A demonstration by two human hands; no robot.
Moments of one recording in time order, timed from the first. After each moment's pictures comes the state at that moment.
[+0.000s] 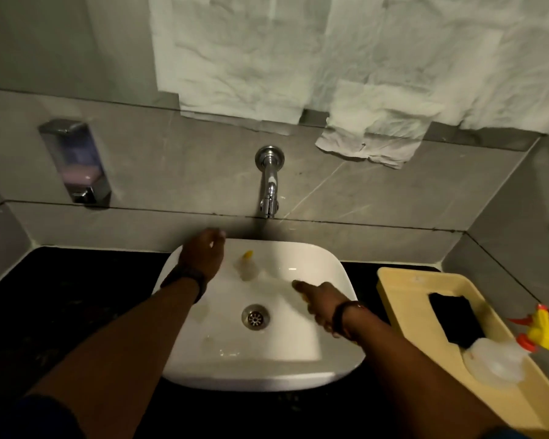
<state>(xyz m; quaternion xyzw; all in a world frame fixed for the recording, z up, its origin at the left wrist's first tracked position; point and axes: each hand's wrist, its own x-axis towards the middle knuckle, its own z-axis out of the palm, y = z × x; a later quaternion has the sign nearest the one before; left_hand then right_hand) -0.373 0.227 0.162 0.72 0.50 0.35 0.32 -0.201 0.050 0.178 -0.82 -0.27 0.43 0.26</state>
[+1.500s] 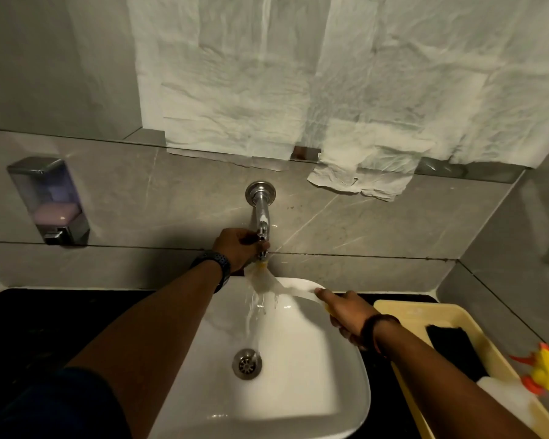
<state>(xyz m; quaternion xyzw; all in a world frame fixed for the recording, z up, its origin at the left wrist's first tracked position) -0.288 0.271 0.226 0.70 0.40 0.28 0.53 -0.151 0.069 0.227 -0.87 -0.29 0.33 0.24</state>
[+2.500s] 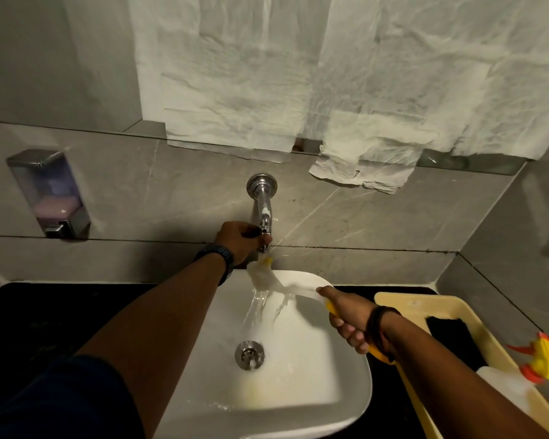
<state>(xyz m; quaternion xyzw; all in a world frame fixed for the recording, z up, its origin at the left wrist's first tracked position) -0.287 0.275 0.218 0.69 0.39 0.29 0.53 -0.158 0.064 0.228 -0.83 -0.17 0.47 0.23</state>
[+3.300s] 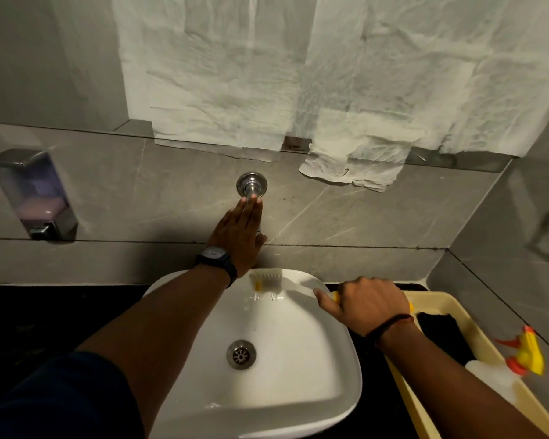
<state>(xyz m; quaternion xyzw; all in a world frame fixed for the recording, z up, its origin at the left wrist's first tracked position) -0.272 0.273 0.204 0.92 0.29 0.26 0.00 -0.139 0.040 0.229 -0.81 -0.56 -0.16 -0.05</state>
